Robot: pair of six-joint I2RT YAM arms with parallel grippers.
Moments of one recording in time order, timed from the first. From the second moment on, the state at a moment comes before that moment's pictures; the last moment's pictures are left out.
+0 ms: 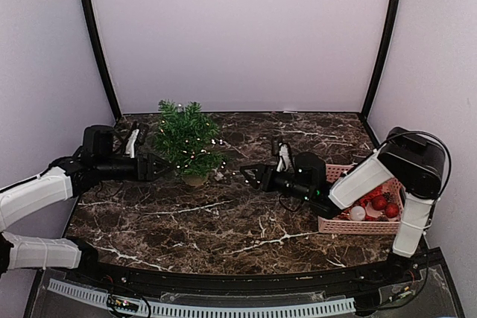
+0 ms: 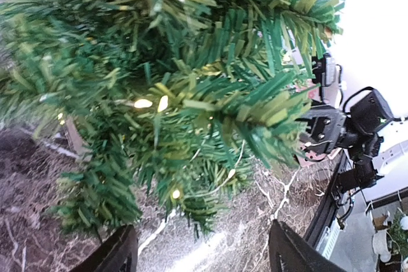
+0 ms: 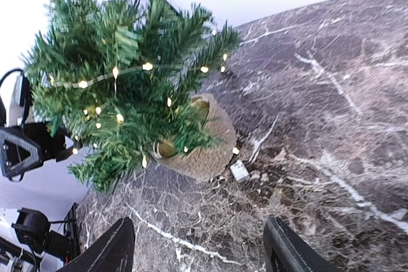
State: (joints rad) left arm -0.35 1.04 0.60 -0.11 0.56 -0.38; right arm 0.87 1.88 0.70 1.00 -0.11 0.69
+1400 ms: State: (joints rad) left arm -0.55 0.98 0.80 -0.25 0.52 -0.08; right arm 0.85 1.82 1.02 0.25 0.37 0.69
